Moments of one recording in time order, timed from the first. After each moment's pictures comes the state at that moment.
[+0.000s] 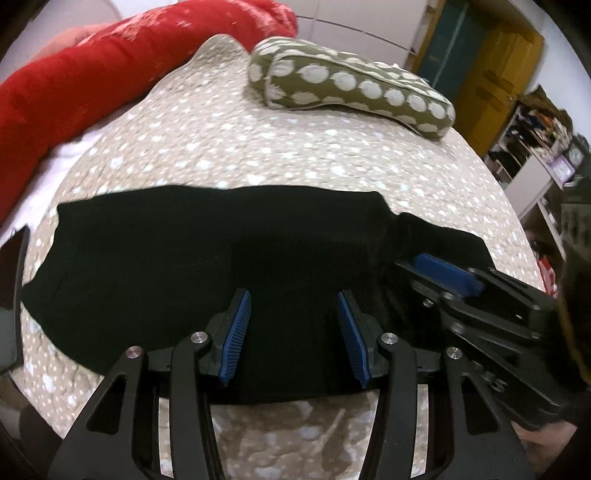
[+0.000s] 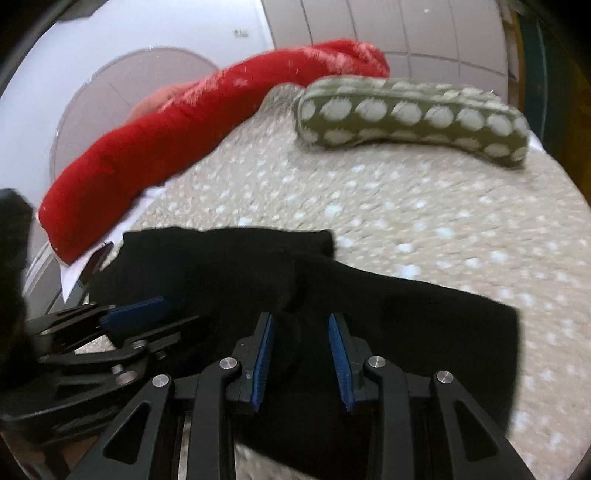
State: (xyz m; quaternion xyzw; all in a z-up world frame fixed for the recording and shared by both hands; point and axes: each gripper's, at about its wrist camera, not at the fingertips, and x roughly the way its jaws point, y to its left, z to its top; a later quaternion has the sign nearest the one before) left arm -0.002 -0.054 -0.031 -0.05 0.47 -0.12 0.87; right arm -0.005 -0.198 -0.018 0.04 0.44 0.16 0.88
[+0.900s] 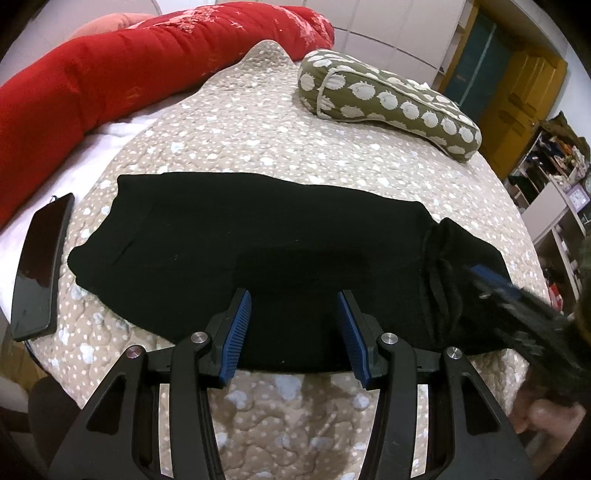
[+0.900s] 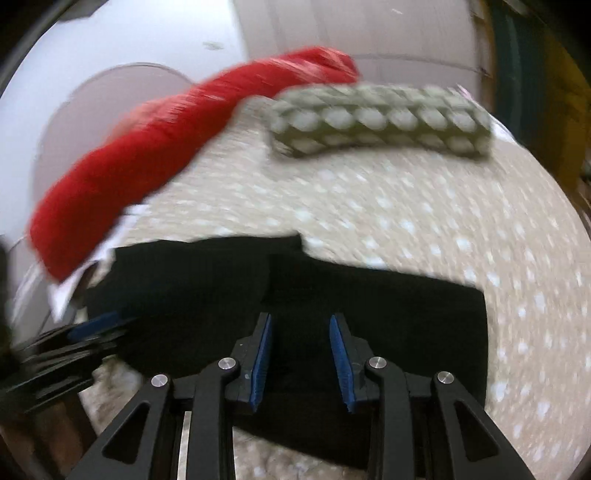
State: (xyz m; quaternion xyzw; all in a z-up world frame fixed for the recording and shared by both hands) left arm -0.024 -0.012 -0.027 -0.08 0.46 -0.07 0.88; right arm -0.026 -0.208 -0.015 0.08 0.44 0.09 0.89
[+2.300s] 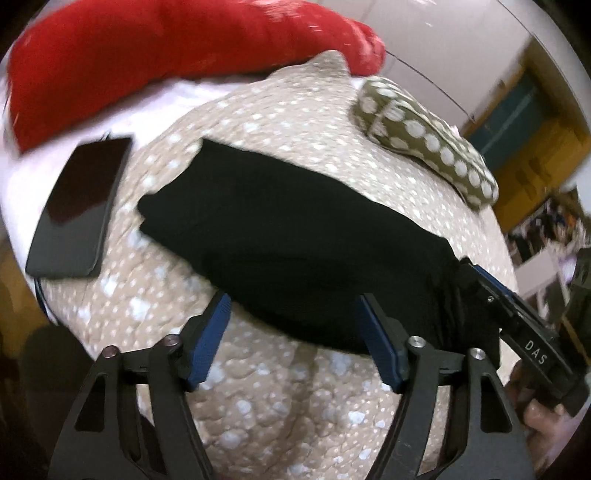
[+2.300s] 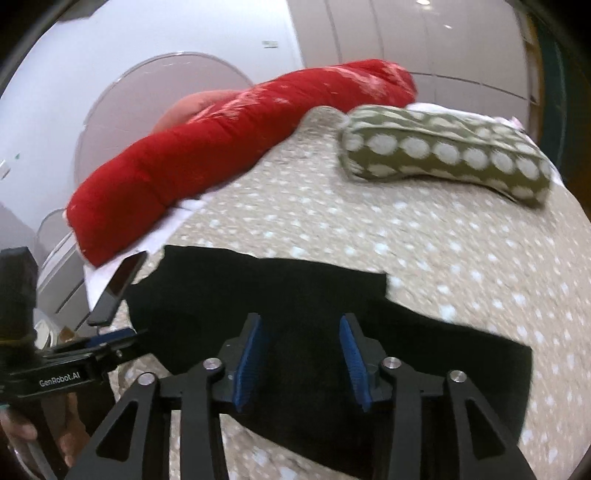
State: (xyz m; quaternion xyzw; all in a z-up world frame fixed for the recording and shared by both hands) left arm -0.051 0.063 -0.034 -0.22 0.46 -0.03 0.86; right arm -0.016 -0.161 0.017 0.03 0.40 0.21 0.89
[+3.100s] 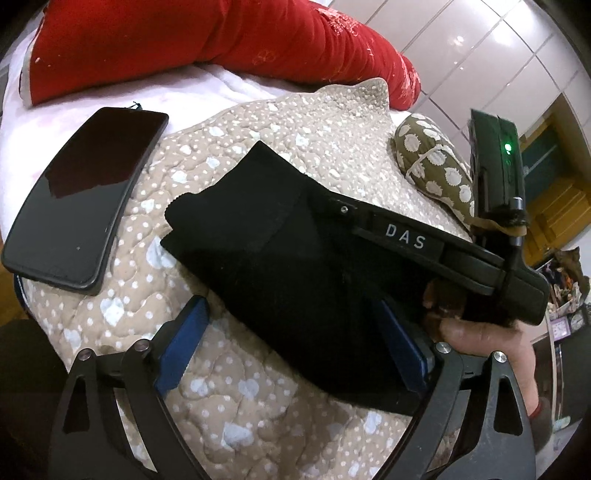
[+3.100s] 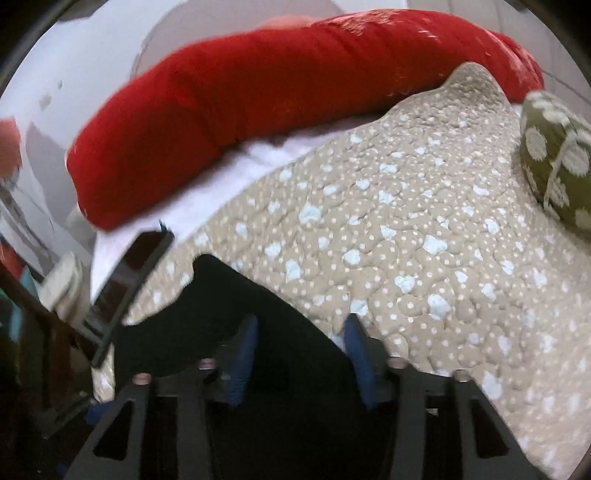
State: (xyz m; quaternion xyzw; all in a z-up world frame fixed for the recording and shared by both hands) left arm -0.031 0.092 -0.063 -0.28 0.42 0.01 0.86; right arm 0.115 -0.008 -0.049 -0.03 0.47 0.37 0.80
